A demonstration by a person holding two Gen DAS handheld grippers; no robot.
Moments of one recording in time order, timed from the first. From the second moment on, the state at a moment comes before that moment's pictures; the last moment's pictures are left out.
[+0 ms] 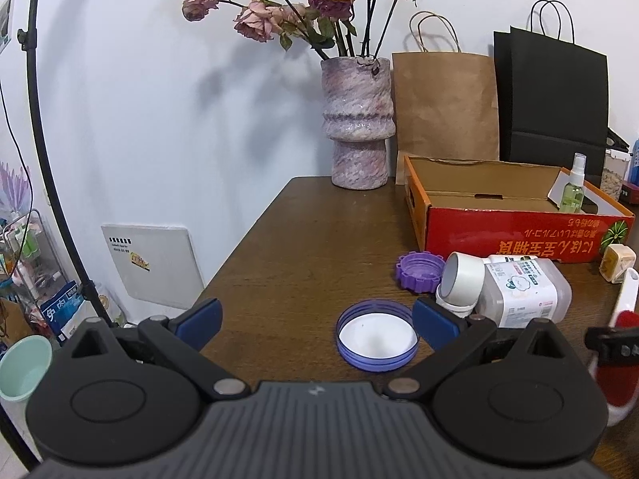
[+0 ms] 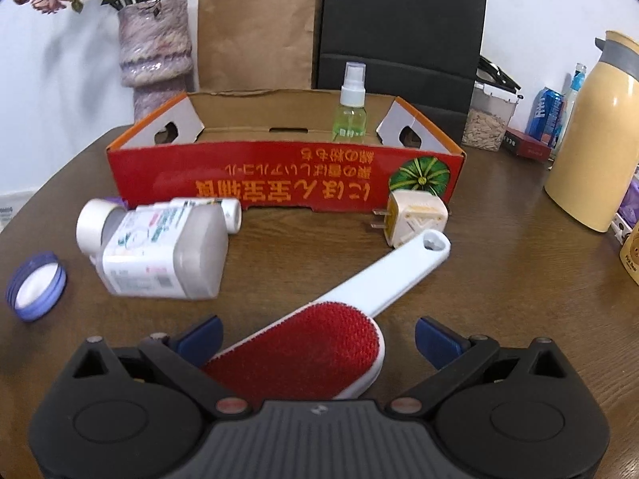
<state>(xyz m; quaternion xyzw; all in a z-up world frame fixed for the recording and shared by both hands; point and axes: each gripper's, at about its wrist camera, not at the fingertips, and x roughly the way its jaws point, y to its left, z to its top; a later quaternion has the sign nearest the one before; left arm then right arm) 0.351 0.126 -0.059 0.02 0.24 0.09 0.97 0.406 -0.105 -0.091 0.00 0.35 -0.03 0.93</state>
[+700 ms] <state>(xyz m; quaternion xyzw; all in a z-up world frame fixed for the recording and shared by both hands) 0.356 0.121 -0.067 0.03 0.26 0.10 0.96 0.359 -0.174 -0.098 -0.01 0.38 0.06 0.92</state>
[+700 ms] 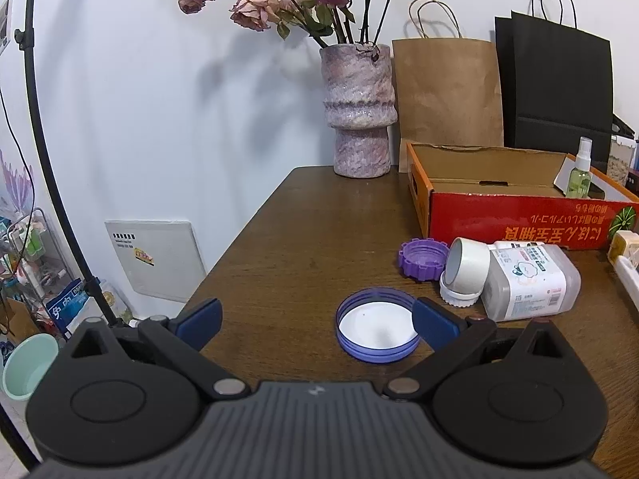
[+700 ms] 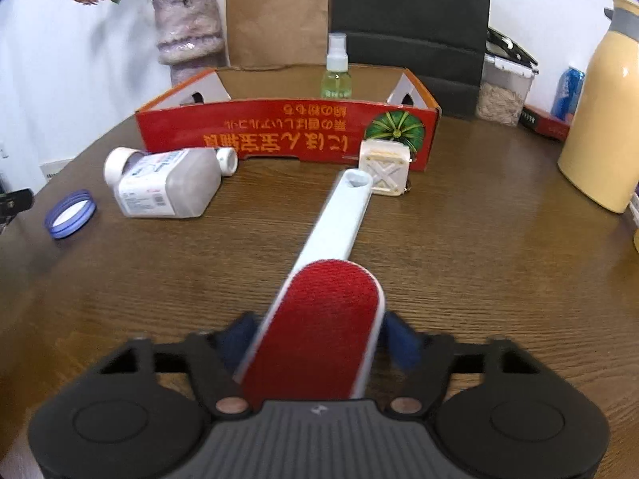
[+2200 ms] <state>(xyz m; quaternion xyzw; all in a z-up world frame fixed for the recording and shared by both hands) 0.399 0.104 -0.092 0.03 0.30 0.04 0.95 0.362 -0.166 -0.086 -0.07 0.25 0.10 0.96</state>
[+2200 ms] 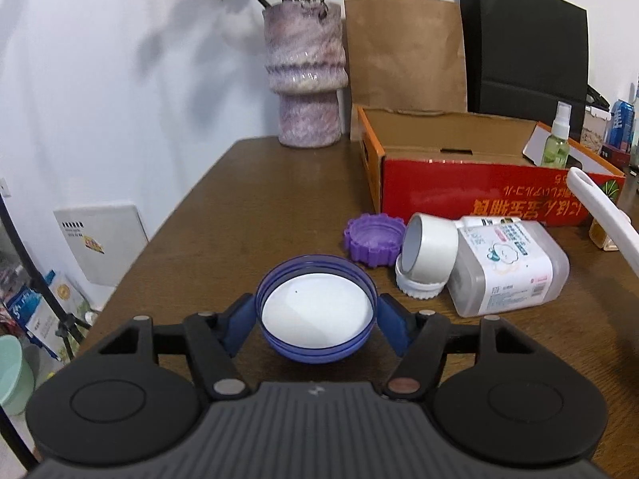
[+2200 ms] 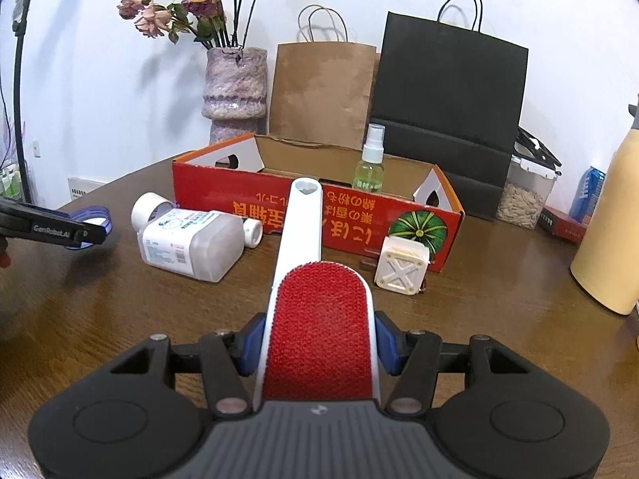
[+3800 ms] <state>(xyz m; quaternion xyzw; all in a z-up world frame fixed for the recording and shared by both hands) 0.475 0.019 -0.008 0.01 0.19 0.03 0.98 0.491 -0.131 -0.025 -0.05 0.16 0.13 0.98</state>
